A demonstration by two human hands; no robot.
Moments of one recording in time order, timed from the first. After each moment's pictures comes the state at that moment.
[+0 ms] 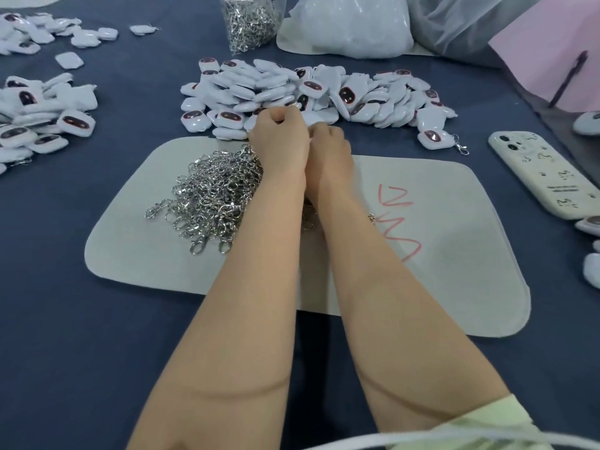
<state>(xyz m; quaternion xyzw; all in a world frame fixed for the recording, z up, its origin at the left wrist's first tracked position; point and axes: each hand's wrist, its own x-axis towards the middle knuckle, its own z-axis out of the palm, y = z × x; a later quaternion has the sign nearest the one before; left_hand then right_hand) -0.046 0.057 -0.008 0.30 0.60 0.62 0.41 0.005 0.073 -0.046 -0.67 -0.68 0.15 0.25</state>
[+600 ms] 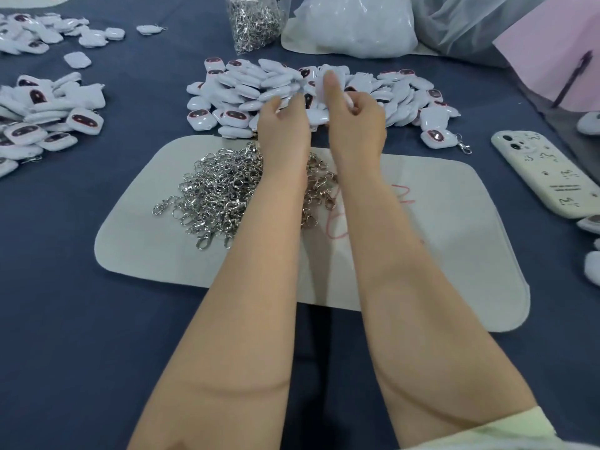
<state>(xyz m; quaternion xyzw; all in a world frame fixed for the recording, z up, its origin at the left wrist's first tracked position) -0.048 0.052 -0.005 0.31 0.56 0.63 0.44 0.017 0.060 -0.010 -0.59 -0.46 0.32 0.58</state>
